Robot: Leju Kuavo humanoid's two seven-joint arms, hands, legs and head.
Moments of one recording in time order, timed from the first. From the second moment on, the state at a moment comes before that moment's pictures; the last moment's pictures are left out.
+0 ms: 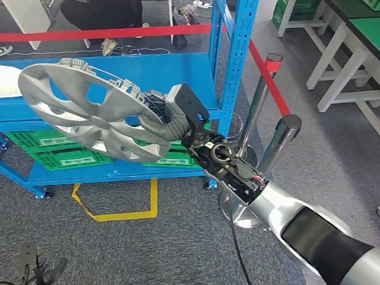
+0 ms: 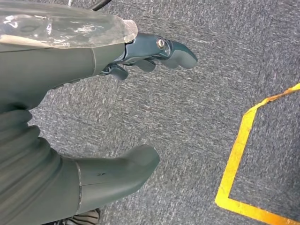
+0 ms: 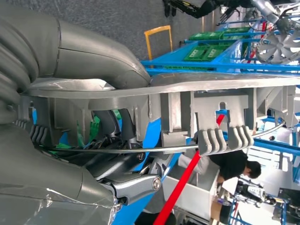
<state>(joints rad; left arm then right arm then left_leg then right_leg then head) -0.42 0.19 -0.61 -0.25 0.77 0.33 -0.34 -0.75 -0.06 0.75 -1.28 -0.32 -0.02 -0.21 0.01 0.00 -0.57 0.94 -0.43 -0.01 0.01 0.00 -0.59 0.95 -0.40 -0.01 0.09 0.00</state>
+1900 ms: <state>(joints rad) -0.31 0.11 -0.60 -0.26 0.76 0.27 -0.32 -0.62 -0.03 0.69 -1.11 -0.26 -0.14 -0.40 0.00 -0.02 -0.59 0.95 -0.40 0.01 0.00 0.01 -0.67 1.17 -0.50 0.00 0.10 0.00</state>
